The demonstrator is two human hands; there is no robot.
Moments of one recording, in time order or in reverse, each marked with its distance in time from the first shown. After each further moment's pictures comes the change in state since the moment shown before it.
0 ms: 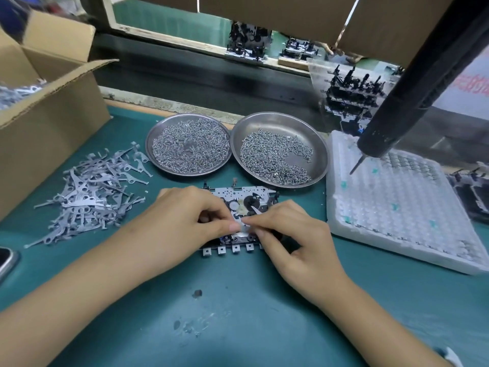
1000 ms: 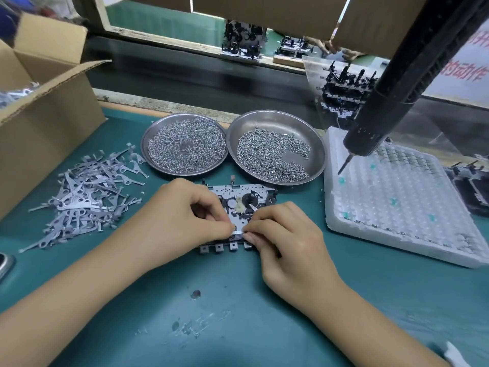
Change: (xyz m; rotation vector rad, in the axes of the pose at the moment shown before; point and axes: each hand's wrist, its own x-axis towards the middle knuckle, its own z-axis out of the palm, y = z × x) left_hand 0.003 0.001 0.004 -0.245 0.034 -0.038; right_hand -0.006 -0.004 0.012 -0.339 0.061 -0.099
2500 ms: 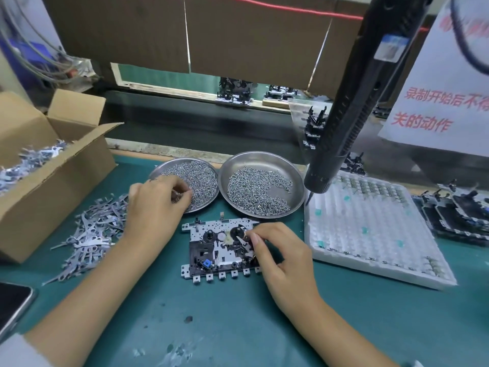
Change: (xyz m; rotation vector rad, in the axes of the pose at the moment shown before) left_hand 0.055 -0.028 -0.019 0.473 0.631 0.099; right_hand 0.007 0.008 -0.008 0.381 0.164 0.302
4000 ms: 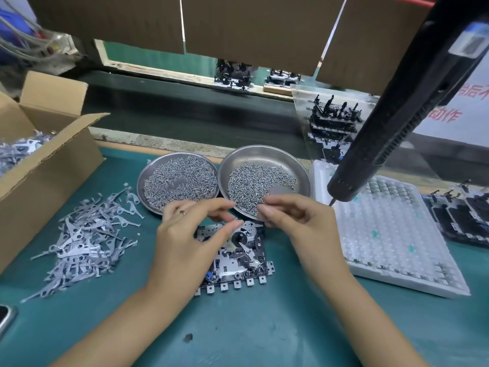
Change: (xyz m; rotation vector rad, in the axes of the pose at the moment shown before) left_hand -0.047 0.050 -0.004 -0.535 0.034 0.147; right_hand 0.056 -0.010 -0.019 0.445 -0.003 0.435
